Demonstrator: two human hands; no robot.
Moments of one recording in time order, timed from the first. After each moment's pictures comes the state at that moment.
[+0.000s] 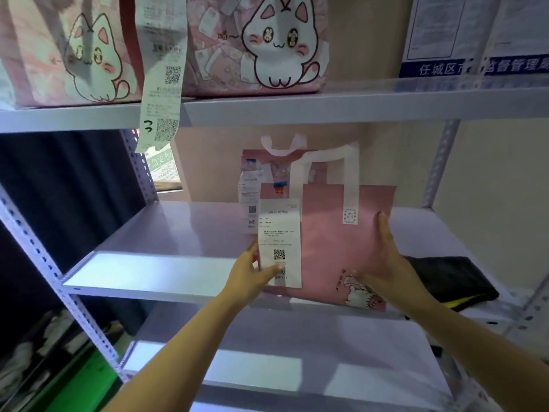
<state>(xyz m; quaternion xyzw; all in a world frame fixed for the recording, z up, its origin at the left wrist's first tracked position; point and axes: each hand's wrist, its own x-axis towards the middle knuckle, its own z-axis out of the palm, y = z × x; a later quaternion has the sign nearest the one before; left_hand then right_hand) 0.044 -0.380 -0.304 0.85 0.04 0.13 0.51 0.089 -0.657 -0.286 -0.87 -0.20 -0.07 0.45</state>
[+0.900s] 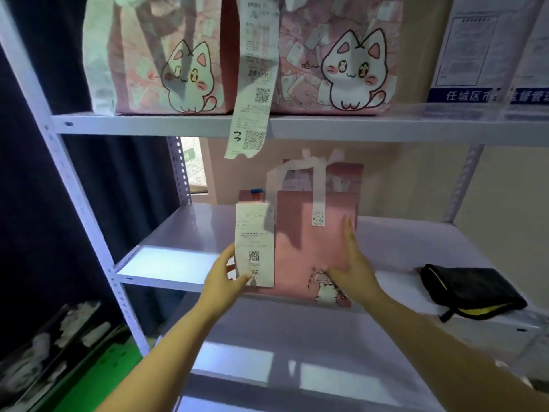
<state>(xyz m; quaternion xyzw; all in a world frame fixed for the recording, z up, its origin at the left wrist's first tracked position) -0.032 -0.263 -0.302 0.82 0.10 0.20 0.53 0.046 -0.520 -0.273 -0.83 -0.21 -0.04 0.51</state>
